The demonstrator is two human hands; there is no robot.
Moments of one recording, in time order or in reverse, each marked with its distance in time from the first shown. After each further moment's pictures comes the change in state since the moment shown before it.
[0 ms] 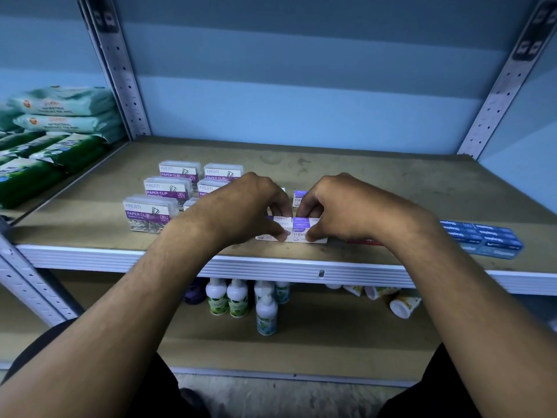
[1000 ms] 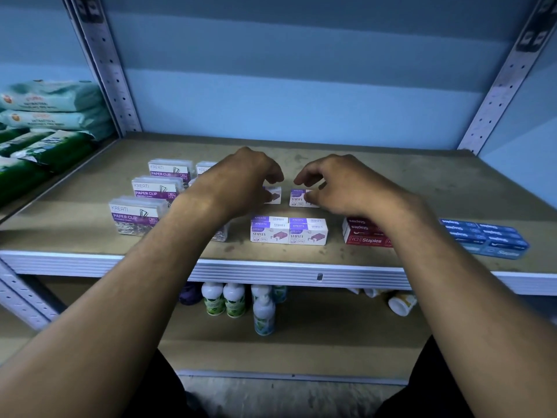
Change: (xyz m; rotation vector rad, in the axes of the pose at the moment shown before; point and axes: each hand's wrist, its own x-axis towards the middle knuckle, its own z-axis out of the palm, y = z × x) left_hand 0.044 -0.025 0.001 0.140 0.162 -0.050; right_hand 0.042 0.032 0.003 0.145 0.148 0.024
